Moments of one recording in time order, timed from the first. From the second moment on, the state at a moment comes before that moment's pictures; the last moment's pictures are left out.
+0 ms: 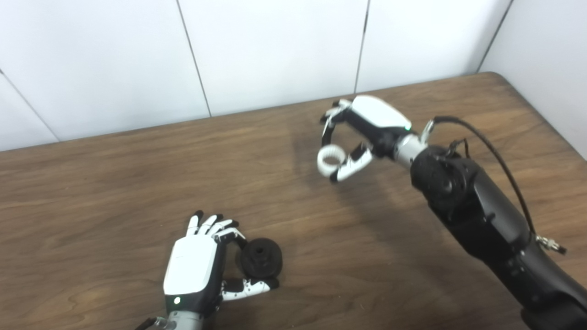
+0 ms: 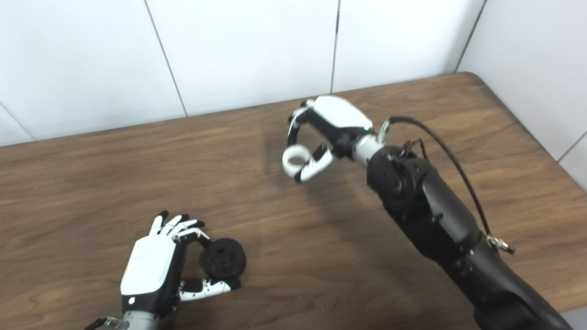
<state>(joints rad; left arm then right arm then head) 0.12 0.15 -0.43 -0.29 1.09 0.15 -0.02 -0.38 -0.48 0.33 -0.37 -0.67 0.43 0.47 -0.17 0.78</state>
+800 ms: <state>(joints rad) 0.10 0.10 -0.48 -0.29 1.16 0.22 -0.06 -0.30 -0.39 0.37 -0.54 -0.65 0.41 0.59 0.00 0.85</state>
